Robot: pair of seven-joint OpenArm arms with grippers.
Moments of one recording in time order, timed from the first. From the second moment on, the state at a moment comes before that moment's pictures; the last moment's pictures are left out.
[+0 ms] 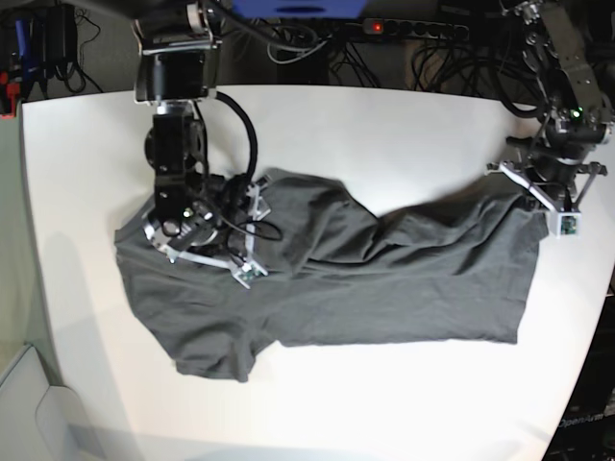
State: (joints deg) left arm 12.7 -10.3 -26.7 111.4 -11.8 -17.2 55.6; right arm 9.9 -5.6 1.5 86.2 -8.9 39.9 -67.2
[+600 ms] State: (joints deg) left arm 12.9 -10.8 -27.1 111.6 -11.8 -17.2 55.6; right arm -0.1 -2.1 0.9 107.8 -8.6 39.9 -67.6
